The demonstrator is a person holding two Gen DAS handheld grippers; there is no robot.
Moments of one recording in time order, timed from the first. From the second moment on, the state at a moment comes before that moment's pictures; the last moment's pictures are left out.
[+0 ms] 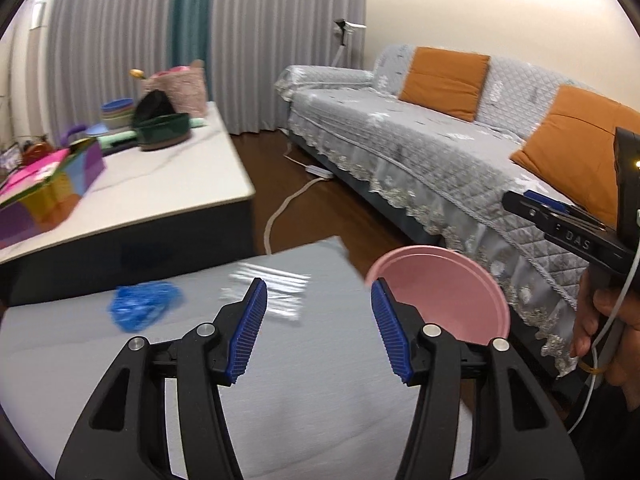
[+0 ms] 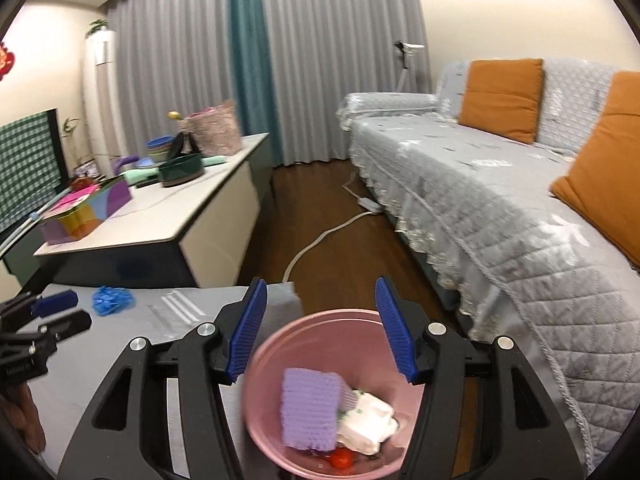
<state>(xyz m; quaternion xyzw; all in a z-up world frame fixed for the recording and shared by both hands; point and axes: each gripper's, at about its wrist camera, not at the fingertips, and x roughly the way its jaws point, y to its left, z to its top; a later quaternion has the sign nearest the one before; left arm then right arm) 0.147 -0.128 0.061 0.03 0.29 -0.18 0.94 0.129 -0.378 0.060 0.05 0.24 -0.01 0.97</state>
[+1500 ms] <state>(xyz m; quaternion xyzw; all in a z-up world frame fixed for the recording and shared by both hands) 0.256 0.037 -0.037 -0.05 0.36 -0.03 0.93 0.253 -0.191 -0.045 -0.06 0.41 0.20 0.89</state>
